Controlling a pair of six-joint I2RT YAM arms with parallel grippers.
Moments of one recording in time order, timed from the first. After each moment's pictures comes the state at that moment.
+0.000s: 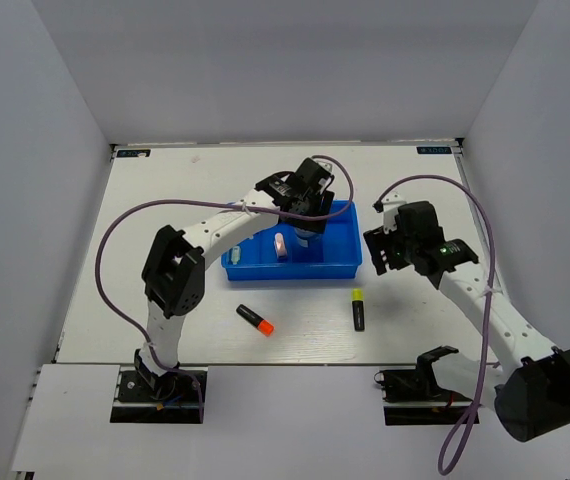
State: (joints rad) left arm -0.79 2.01 1.80 -0.73 -0.17 -0.35; right arm 0.37 1.07 0.85 -0.61 0.02 -0.13
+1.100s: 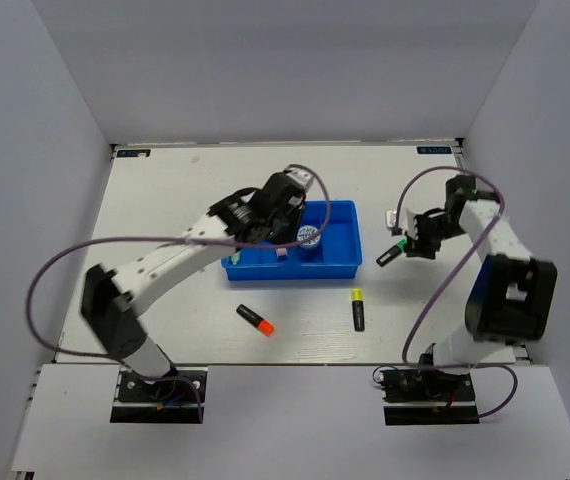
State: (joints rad) left arm -0.84 1.68 1.57 -0.75 -0.18 -0.33; right arm -0.08 1.51 1.09 -0.93 -0.62 -1.68
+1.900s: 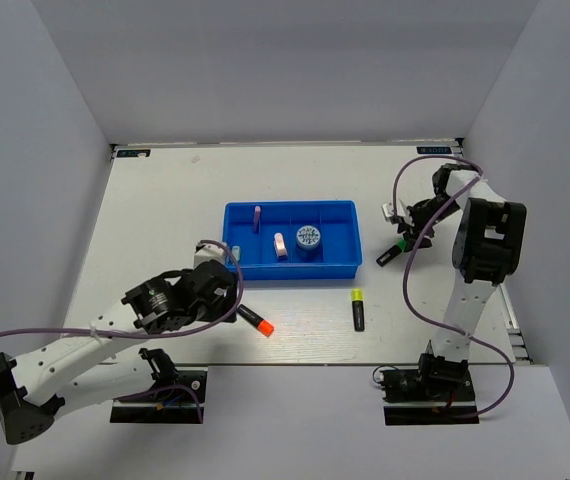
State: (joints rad) left arm -0.96 0.88 0.84 -0.98 -0.37 -0.71; right arm -0.12 2.08 1.56 -1.23 -0.60 -1.97
